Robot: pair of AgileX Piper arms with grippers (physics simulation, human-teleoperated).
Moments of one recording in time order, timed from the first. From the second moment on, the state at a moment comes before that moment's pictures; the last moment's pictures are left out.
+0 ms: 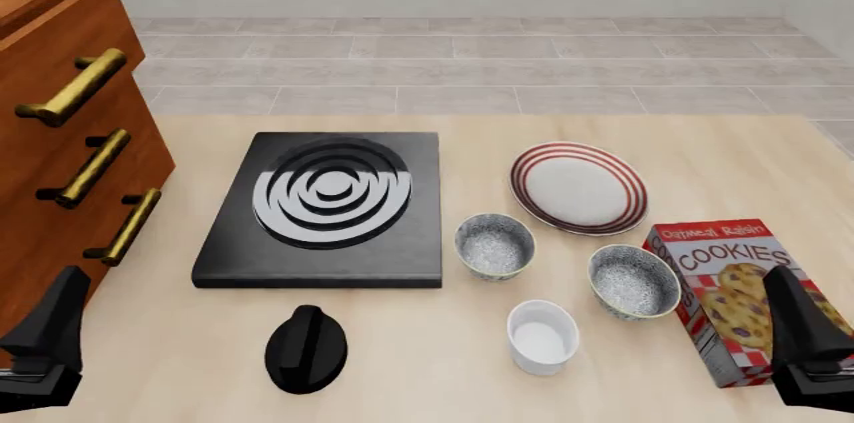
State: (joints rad) left arm 0.00 0.00 0.00 0.00 0.00; right arm 0.00 0.01 0.00 0.00 0.00
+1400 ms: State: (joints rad) left arm 0.00 0.00 0.00 0.00 0.00; right arm 0.53 0.90 -0.73 0.42 -0.29
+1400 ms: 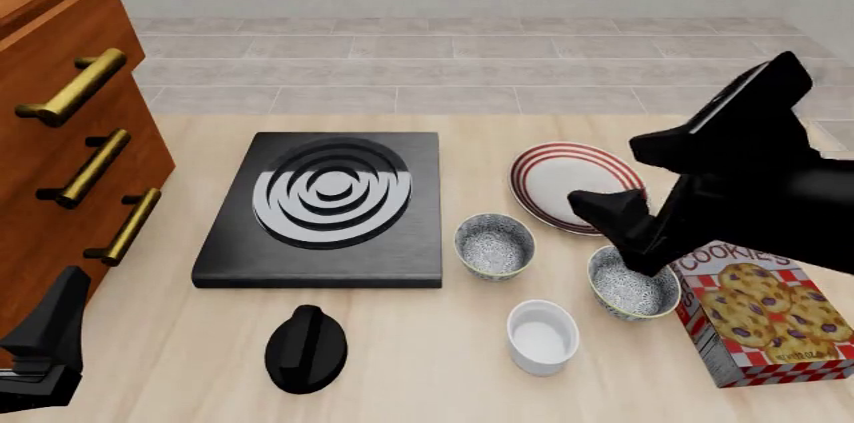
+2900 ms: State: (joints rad) left arm 0.00 0.00 0.00 0.00 0.00; right arm 0.52 1.65 -0.94 0.44 -0.80
